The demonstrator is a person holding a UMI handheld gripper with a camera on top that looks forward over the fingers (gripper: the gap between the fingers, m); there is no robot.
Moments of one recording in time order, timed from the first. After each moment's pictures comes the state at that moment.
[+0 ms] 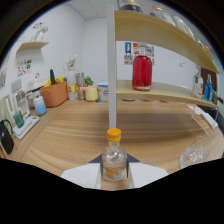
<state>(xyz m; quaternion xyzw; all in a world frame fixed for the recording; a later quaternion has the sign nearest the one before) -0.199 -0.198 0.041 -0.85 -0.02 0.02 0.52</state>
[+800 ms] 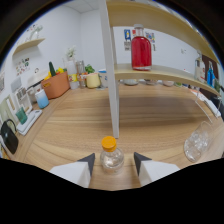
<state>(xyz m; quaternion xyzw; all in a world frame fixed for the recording) -0.207 -0.225 0.013 -0.89 -0.01 0.05 0.45</state>
